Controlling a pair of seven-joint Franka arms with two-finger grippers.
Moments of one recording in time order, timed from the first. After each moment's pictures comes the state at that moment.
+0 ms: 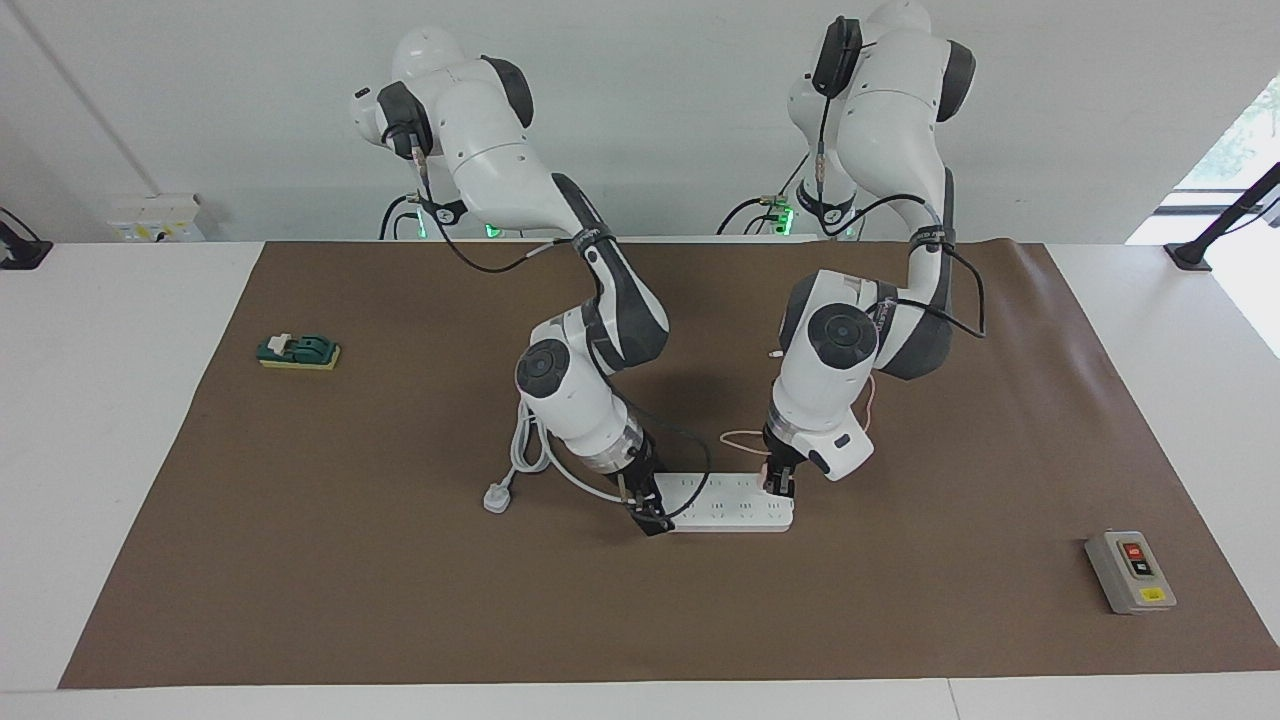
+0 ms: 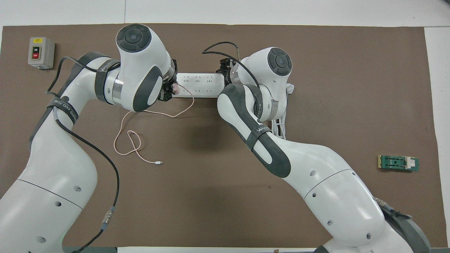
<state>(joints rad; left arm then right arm) -0.33 0.61 -0.11 -1.41 0.05 2.03 -1.73 0.49 0.82 -0.05 -1.29 0.55 2.36 1.61</state>
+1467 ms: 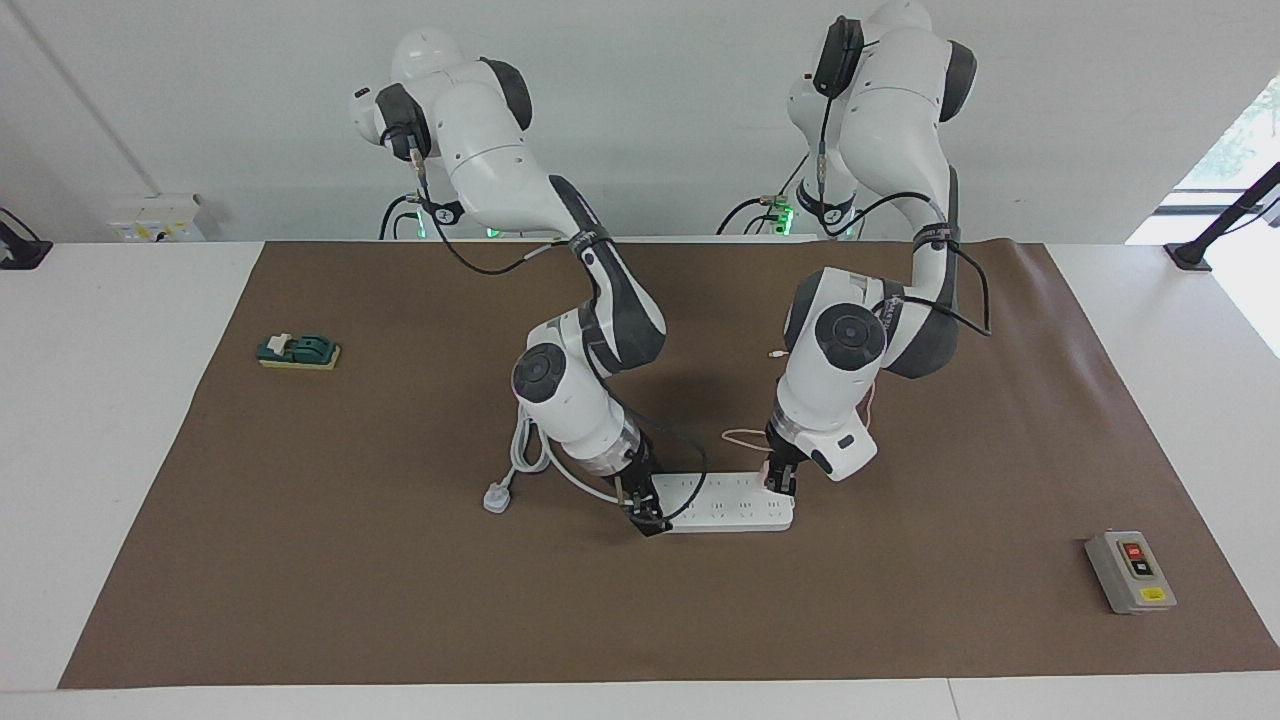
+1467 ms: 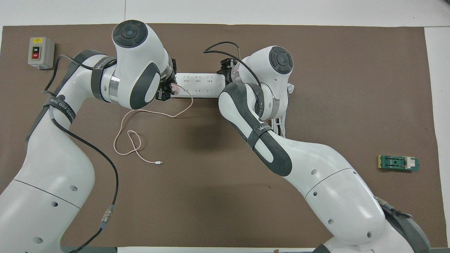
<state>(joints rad) -0.32 0.61 -0.12 -1.38 0.03 1.98 -1.69 0.48 0.83 -0.05 -1.28 0.55 2.34 1.61</state>
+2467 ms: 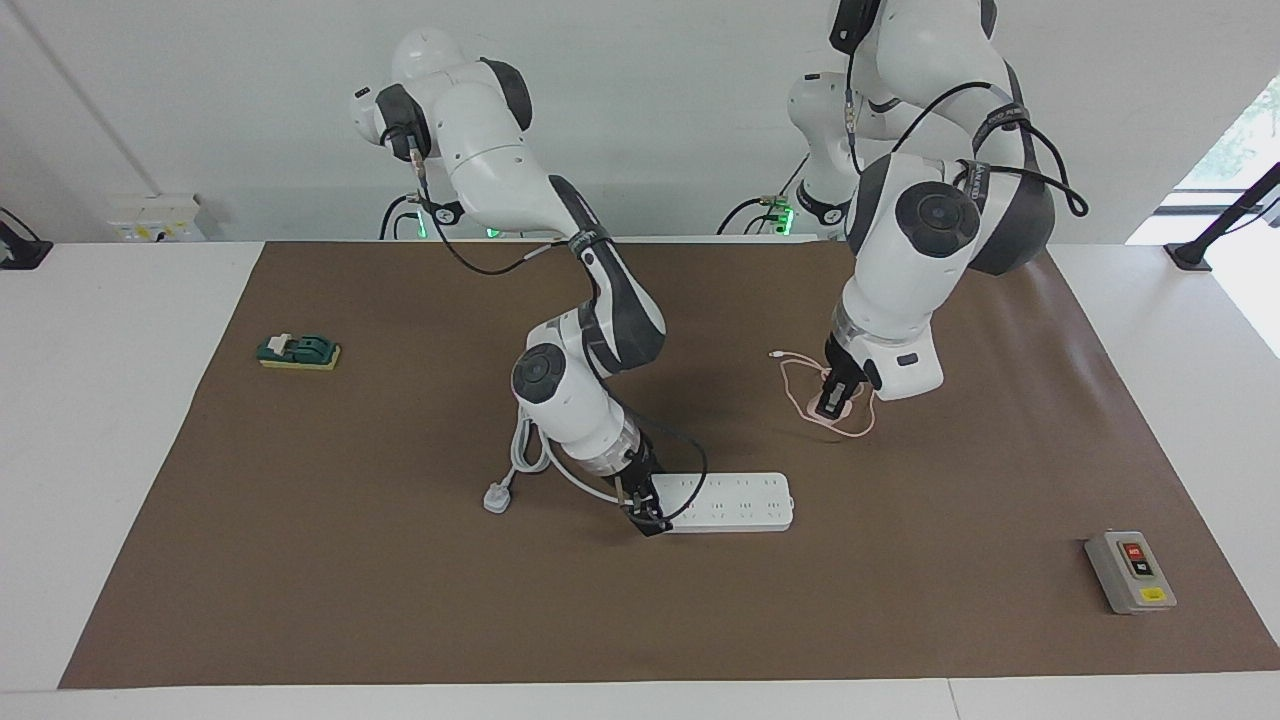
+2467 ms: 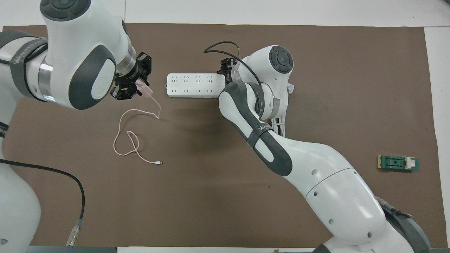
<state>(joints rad) -0.27 0.40 -0.10 -1.35 0.03 1.68 -1.20 0.48 0.83 -0.05 -1.28 0.55 2.33 1.60</state>
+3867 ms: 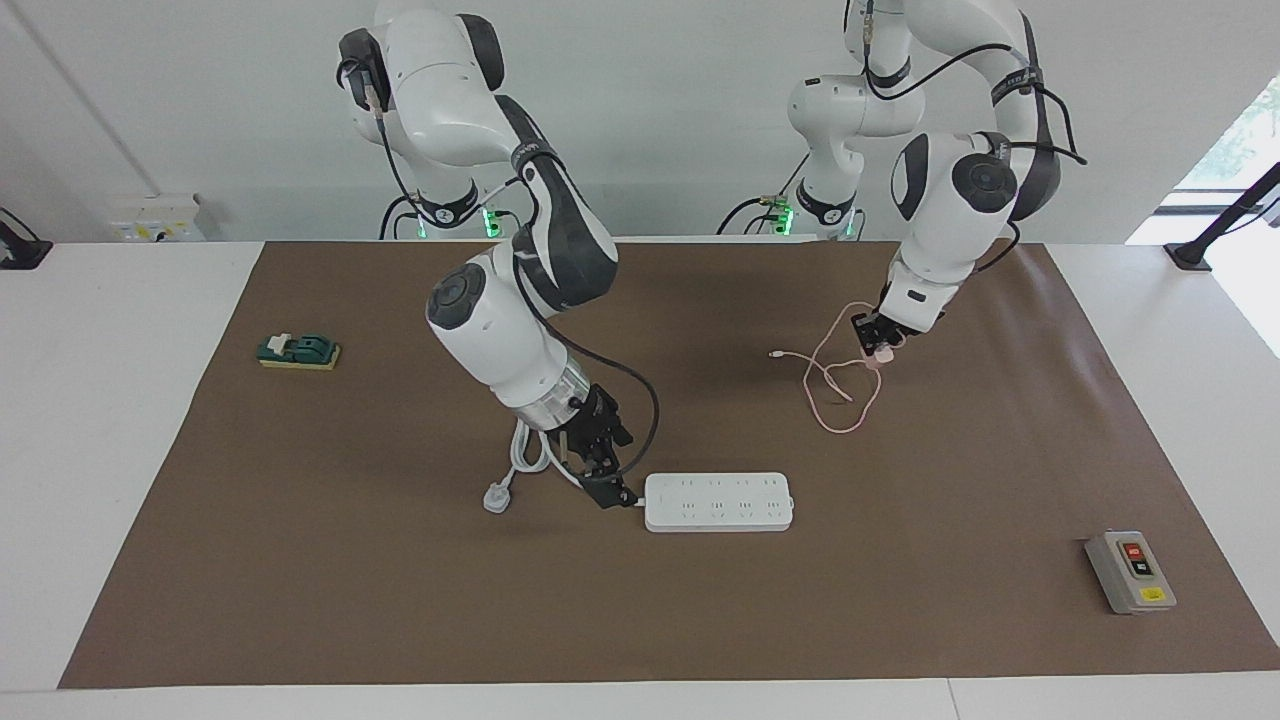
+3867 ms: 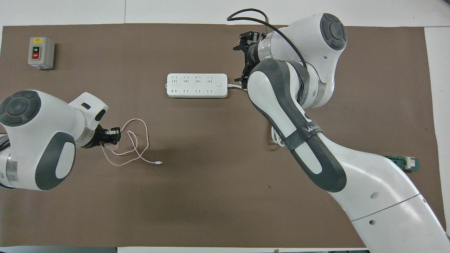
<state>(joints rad) -0.11 -0.06 -0.10 -2.21 0.01 2.04 -0.33 0.42 0.60 -0.08 -1.31 0.54 2.22 1.60</state>
